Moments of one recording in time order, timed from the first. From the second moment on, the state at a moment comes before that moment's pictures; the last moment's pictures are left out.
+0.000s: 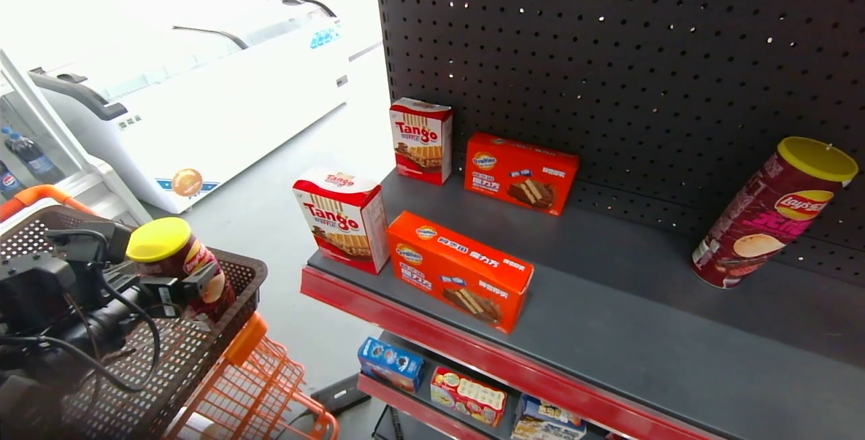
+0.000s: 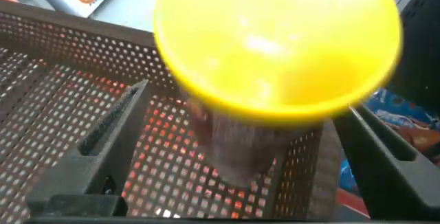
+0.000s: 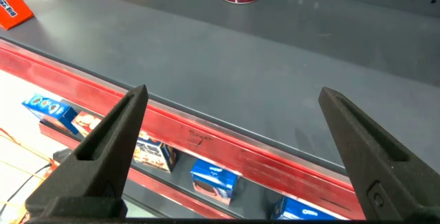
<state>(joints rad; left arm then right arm) 0.29 1.92 -0.35 -1.42 -0.17 0.10 0.00 0.00 0.00 0.00 0.00 0.00</state>
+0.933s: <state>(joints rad) 0.22 2.12 -0.55 -1.48 -0.17 0.09 0.00 0.00 0.00 0.00 0.00 0.00</state>
